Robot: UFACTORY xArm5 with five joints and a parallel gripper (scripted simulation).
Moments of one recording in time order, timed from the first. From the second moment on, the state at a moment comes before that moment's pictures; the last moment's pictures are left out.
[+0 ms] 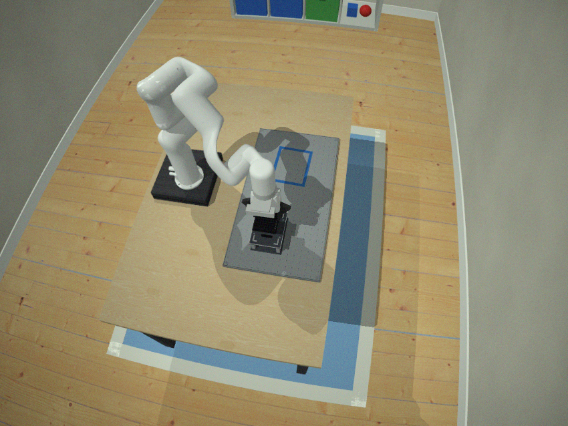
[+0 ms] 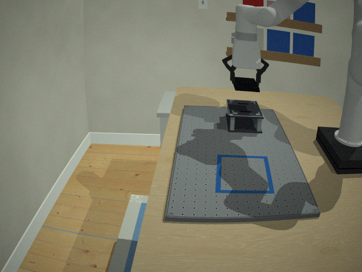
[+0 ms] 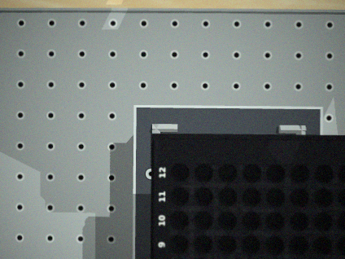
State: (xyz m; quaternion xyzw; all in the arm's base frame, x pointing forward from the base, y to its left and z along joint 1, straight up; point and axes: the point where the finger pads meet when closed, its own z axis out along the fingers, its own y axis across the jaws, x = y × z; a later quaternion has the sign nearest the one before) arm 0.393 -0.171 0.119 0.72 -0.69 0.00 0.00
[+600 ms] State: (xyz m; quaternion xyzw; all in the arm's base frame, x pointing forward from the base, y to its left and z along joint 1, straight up) arm 0.393 -0.171 0.119 0.72 -0.69 0.00 0.00
